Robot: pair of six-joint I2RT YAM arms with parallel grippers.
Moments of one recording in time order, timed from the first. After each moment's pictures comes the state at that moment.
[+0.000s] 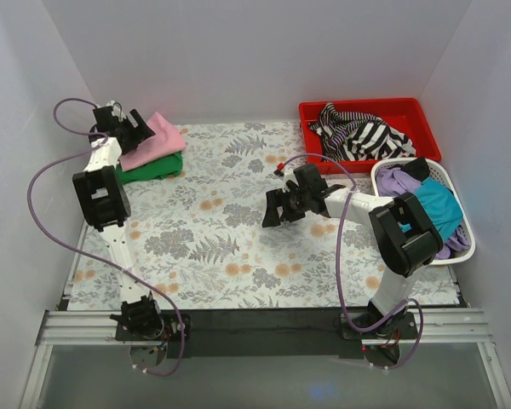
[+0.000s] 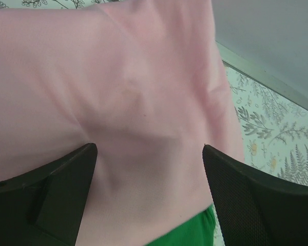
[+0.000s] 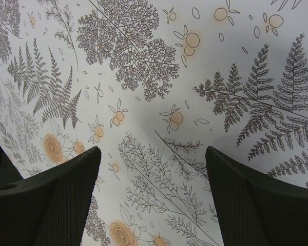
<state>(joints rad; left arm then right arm) 0.27 2.44 2.06 -0.27 0.32 -0.38 0.56 1.77 1.01 -0.12 -0.50 0.26</state>
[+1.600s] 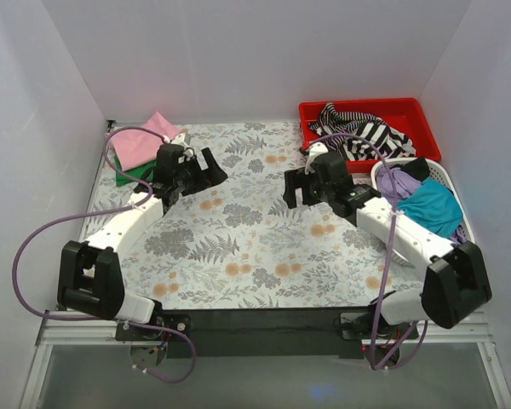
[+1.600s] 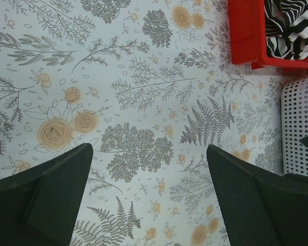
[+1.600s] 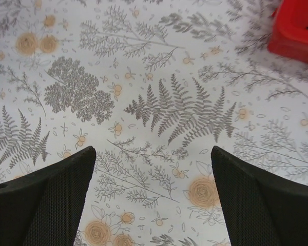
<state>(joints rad) -0.26 1.43 1.00 -0.17 0.18 -0.58 0.58 1.39 1.01 -0.28 -0.03 0.21</state>
